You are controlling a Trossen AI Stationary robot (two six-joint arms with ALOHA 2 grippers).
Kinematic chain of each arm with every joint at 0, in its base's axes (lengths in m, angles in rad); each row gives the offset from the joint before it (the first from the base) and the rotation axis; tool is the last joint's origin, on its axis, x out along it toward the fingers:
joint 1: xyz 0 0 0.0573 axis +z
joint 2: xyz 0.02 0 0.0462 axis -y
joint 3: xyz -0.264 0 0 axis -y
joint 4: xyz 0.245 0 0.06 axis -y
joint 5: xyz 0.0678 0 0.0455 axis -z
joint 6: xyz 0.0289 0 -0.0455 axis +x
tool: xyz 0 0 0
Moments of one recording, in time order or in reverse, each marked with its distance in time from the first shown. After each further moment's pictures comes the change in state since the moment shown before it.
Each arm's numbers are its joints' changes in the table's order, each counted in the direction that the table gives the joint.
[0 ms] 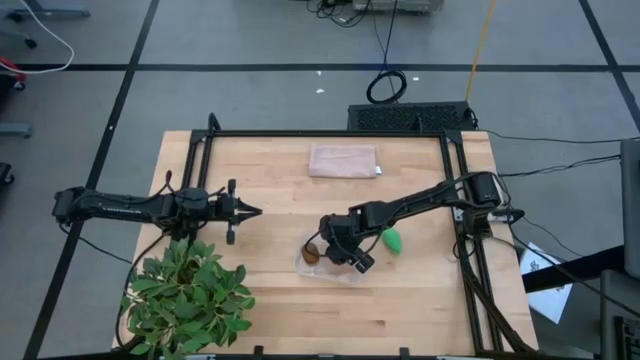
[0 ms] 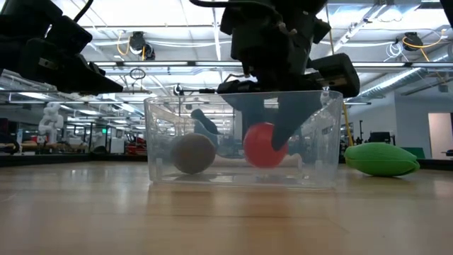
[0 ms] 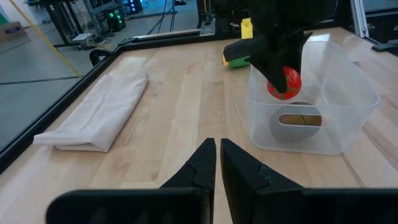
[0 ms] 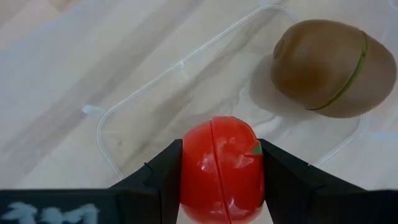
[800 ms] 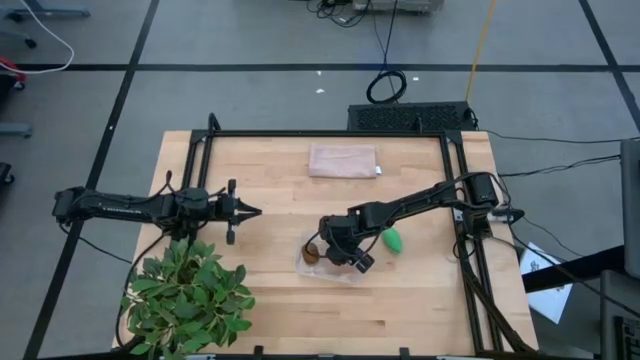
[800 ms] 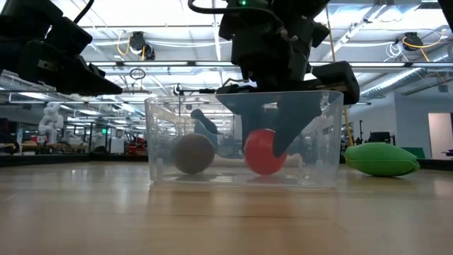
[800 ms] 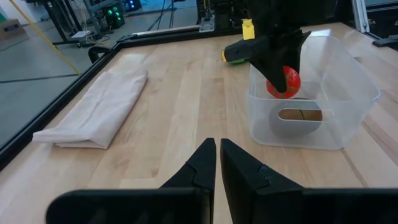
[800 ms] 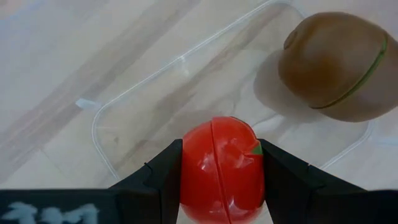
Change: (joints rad) left arm 0.000 0.000 0.000 -0.014 0.000 0.004; right arm 0.000 -0.016 0.000 0.004 -0.004 -0.034
